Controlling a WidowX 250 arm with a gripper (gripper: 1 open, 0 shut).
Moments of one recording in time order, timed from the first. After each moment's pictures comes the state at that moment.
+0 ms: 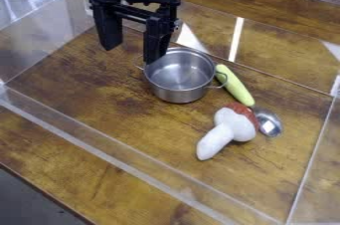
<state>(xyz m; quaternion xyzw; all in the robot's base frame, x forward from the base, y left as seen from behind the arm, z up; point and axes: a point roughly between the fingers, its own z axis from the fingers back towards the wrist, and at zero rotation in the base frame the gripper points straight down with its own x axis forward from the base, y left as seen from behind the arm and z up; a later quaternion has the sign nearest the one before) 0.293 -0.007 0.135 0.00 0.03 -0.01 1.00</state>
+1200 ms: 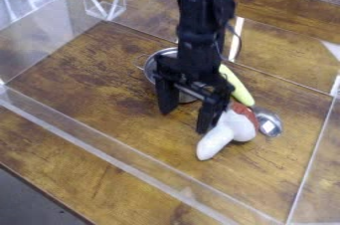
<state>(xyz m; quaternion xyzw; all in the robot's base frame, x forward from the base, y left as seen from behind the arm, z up) 0.307 -0.070 0.047 -0.01 0.04 -0.10 0.99</state>
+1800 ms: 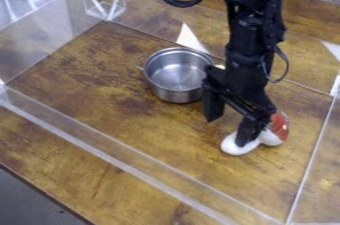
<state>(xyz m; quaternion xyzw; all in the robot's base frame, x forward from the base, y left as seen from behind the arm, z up) 0.342 -0.115 0.034 0.00 0.00 -0.22 0.98</state>
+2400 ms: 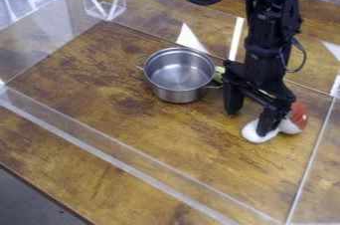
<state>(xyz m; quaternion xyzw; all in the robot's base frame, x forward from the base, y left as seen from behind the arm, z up) 0.366 -0.124 0.029 -0.01 -0.01 -0.20 0.98</state>
